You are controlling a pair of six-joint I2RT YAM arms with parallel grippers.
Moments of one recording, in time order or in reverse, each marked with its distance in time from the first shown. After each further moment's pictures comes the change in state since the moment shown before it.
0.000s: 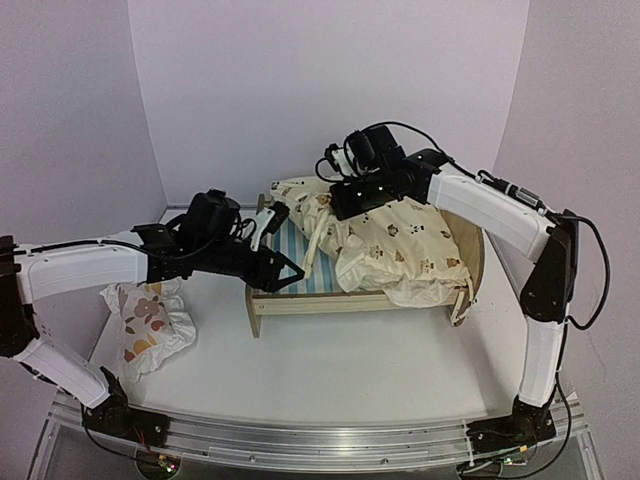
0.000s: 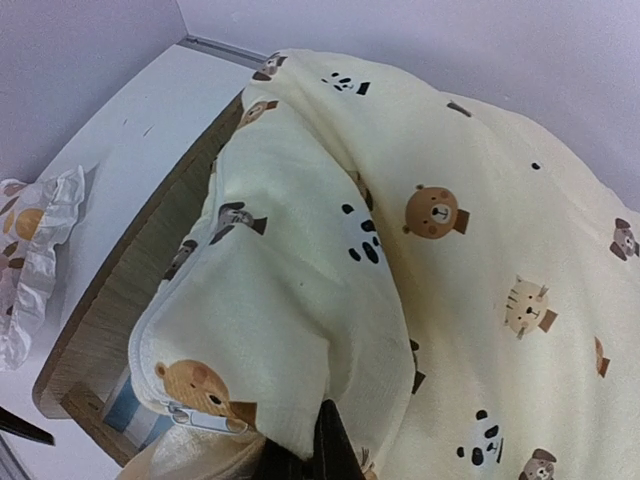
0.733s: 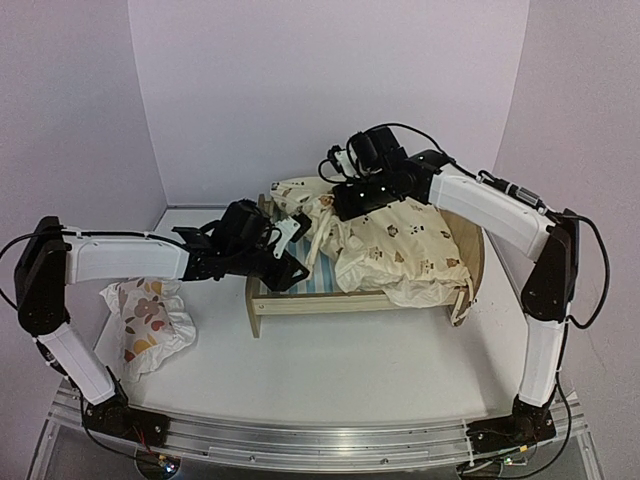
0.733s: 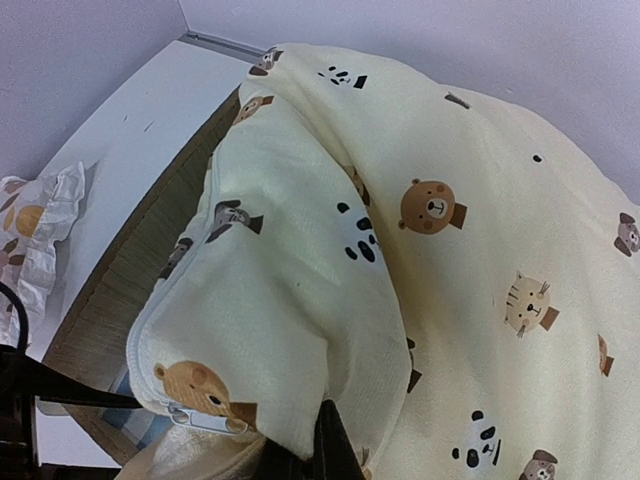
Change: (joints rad) left arm -0.022 0.252 0.089 0.087 -0.188 0.256; right arm -0.008 -0.003 -0.018 0.005 -0.021 -0.003
